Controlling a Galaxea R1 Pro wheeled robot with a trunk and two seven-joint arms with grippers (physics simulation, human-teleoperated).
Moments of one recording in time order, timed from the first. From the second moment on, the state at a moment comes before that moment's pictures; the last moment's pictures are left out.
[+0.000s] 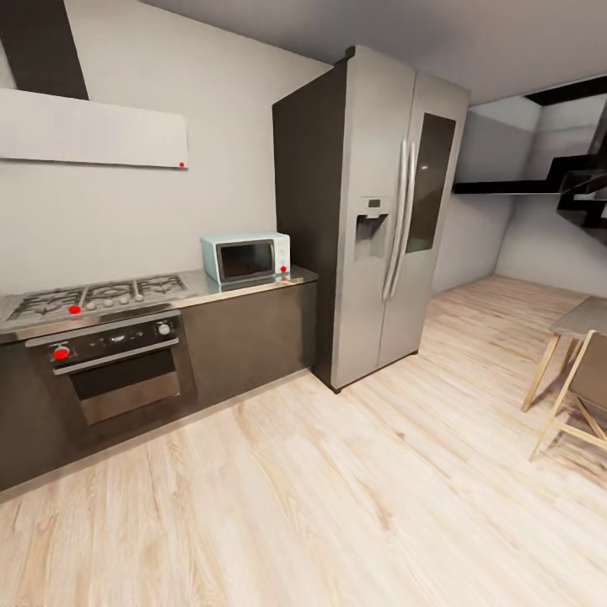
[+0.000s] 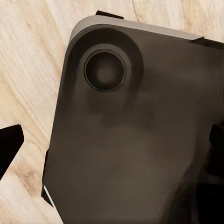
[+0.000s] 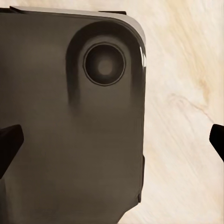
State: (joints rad) left arm 0.00 -0.02 0.02 -0.05 0.22 -0.05 0.05; right arm 0.00 -0.01 0.01 0.01 -0.01 -0.10 -0.03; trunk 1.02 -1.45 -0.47
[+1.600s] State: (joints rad) left arm 0.00 -0.02 0.01 -0.04 0.22 -0.04 0.05; right arm 0.00 -0.01 0.01 0.01 0.00 -0.10 -0.03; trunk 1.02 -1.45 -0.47
